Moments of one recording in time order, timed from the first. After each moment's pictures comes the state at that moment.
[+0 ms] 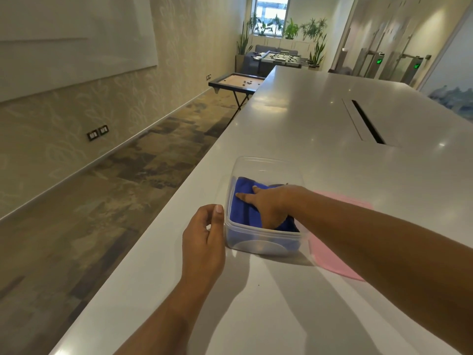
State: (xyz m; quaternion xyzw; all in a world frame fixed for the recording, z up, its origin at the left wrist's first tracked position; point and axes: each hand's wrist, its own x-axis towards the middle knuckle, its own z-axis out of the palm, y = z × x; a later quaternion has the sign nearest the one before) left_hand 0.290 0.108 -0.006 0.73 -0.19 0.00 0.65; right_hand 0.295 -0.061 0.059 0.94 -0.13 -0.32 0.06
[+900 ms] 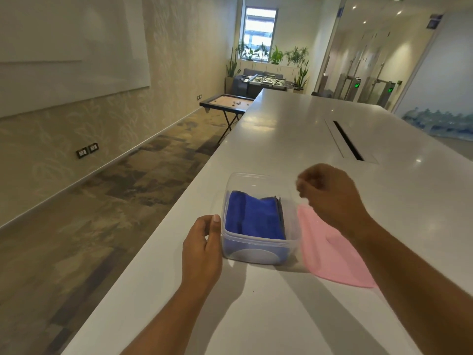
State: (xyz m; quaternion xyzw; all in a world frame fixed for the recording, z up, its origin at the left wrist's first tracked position) left_hand 0.292 0.110 -0.004 0.73 -0.19 -0.01 0.65; right_hand 0.184 -0.078 0.115 0.86 -0.27 0.32 -0.29
